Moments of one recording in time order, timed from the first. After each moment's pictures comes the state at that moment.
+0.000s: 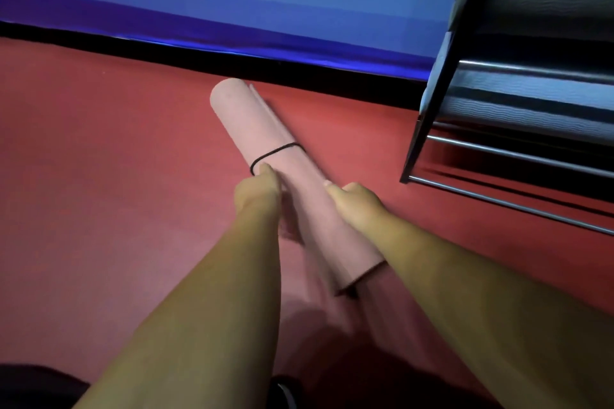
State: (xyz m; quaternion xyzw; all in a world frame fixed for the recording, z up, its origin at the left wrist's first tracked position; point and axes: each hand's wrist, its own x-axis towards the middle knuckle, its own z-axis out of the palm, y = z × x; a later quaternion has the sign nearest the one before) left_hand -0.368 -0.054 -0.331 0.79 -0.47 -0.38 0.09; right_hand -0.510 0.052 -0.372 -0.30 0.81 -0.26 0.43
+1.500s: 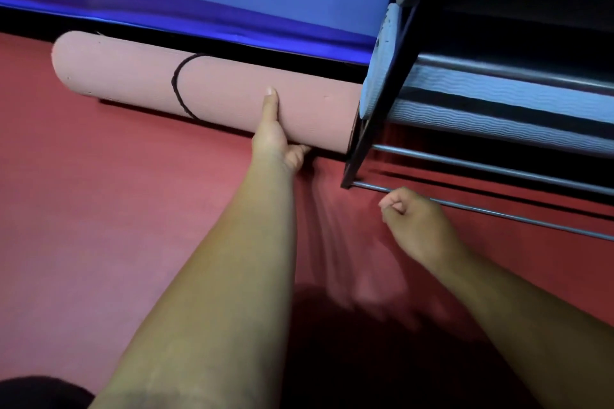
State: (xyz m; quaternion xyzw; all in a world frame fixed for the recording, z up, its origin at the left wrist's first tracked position) left_hand -0.582 -0.102 -0.410 0.46 -0.13 -0.82 0.30; right_hand -0.658 0.156 -0.415 -0.24 0.89 -0.27 0.28
